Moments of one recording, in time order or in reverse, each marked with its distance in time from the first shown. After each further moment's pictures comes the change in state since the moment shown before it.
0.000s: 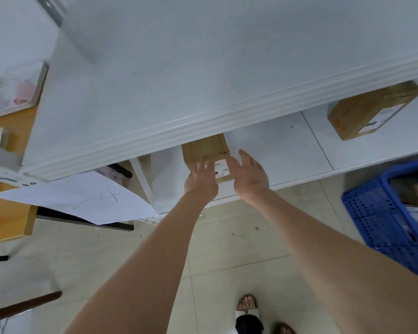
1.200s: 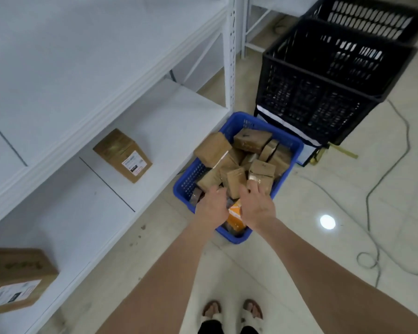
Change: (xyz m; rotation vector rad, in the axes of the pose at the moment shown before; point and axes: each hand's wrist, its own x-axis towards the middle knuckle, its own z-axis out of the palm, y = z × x) left_hand -0.140 0.640 0.129 0.173 -0.256 0.751; right_hand -0.356 0.531 -0.177 0.099 0.066 0.728
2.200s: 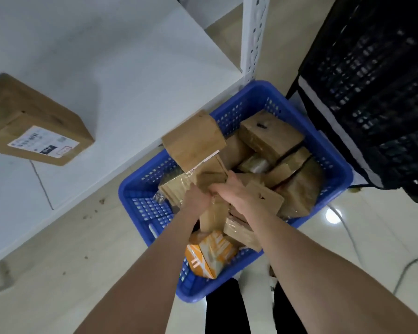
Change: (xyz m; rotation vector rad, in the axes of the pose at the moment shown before) left_hand 0.330 -0.031 0.140 -0.619 -0.110 -0.888; right_hand 0.363 0.094 0.129 0.762 -0.662 0.283
